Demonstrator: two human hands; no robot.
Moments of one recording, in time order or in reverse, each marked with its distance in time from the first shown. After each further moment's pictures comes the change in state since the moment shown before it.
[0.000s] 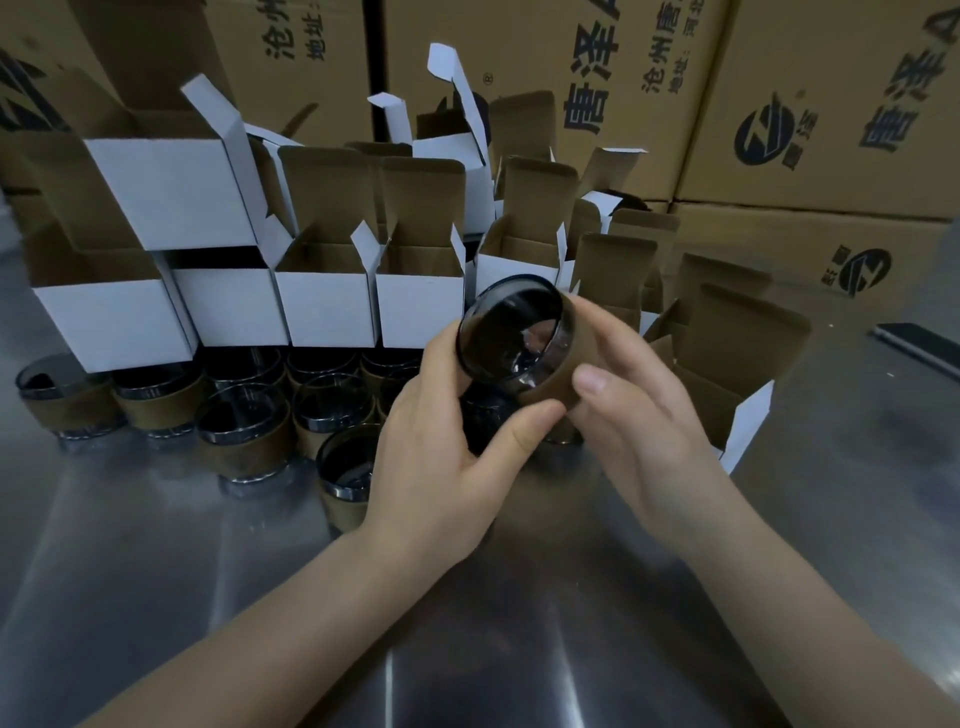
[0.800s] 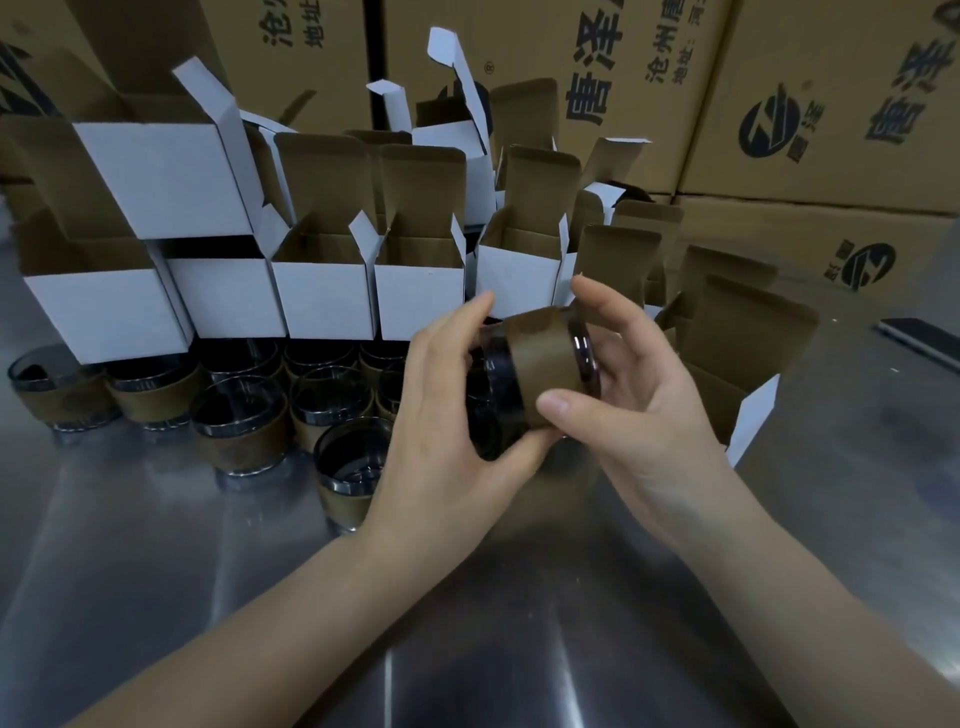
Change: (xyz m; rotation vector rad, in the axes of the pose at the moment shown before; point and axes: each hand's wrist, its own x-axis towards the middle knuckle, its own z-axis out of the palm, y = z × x) left_hand -0.002 -0.001 0.003 0.051 -0.025 0.050; right_hand -0.001 0.001 0.000 0.007 0.130 0.052
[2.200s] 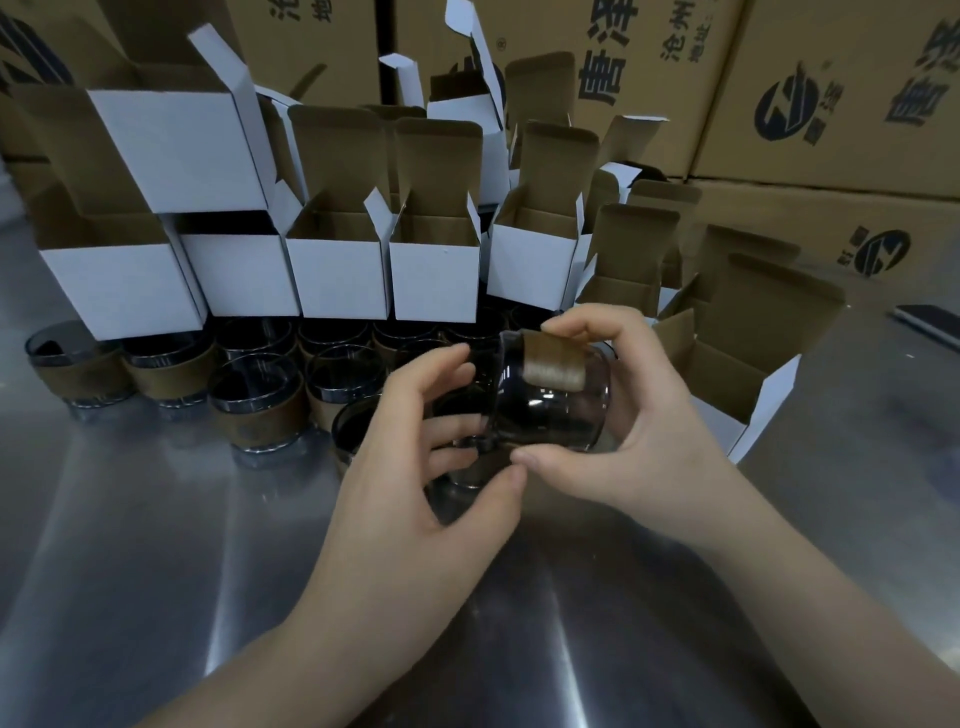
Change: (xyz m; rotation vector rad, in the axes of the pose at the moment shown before) left_hand -0.040 0.026 -0.038 -0.294 -0.081 -0.298; right_hand -0.010 0.001 0.007 -0.445 -0.217 -0.241
